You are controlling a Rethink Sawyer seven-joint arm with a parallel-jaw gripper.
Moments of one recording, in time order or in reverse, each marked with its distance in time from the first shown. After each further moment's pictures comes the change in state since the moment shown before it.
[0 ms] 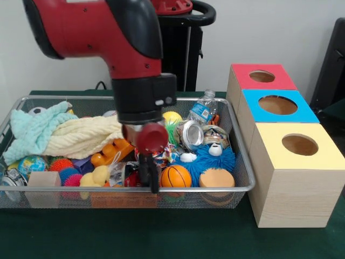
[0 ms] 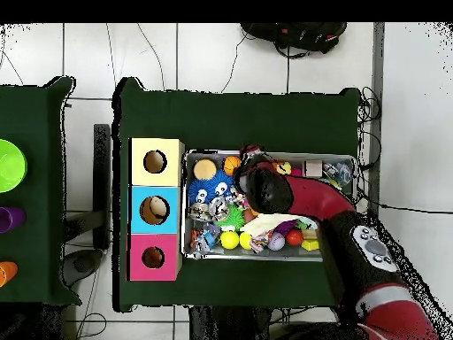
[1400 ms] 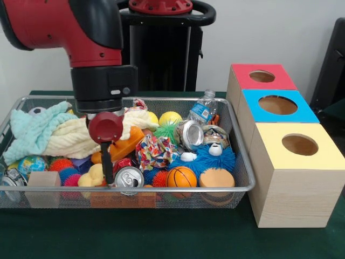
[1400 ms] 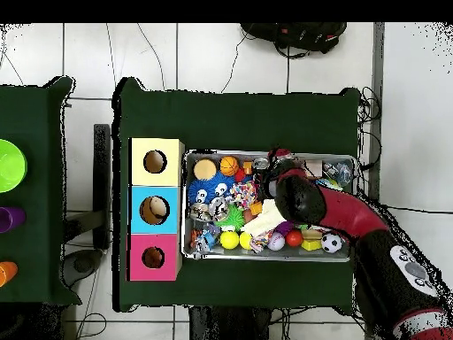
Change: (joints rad) arm -0.164 -0.046 0.052 0.058 0.000 -0.028 0.000
